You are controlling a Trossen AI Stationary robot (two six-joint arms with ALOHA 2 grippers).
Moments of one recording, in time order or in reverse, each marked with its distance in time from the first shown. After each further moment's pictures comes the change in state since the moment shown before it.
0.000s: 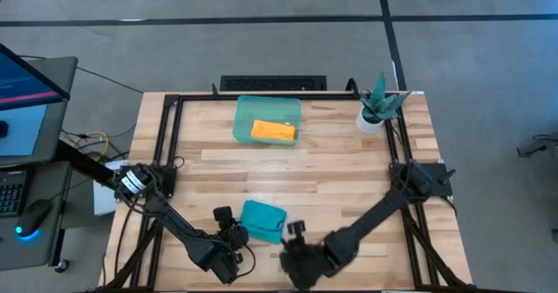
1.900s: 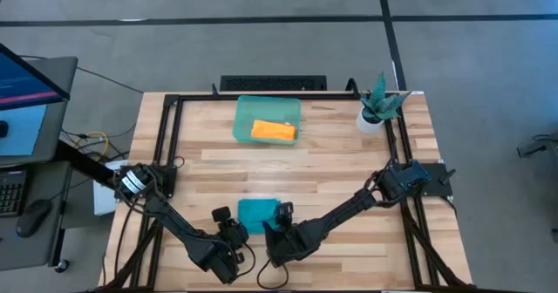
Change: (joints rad) left arm 0.006 0.000 -0.001 0.005 0.004 -0.083; right arm -0.152 0.225 0.090 -0.099 0.104 -0.054
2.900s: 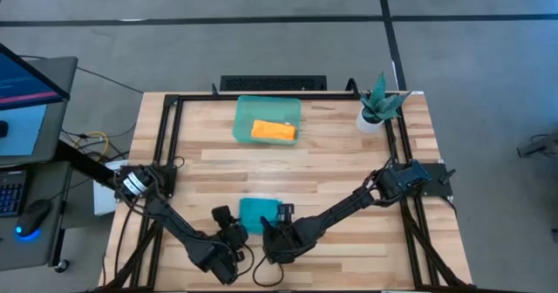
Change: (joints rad) left arm 0.001 0.003 0.000 -0.021 -0.102 0.002; right arm -0.017 0.024 0.043 -0.022 -0.158 0.168
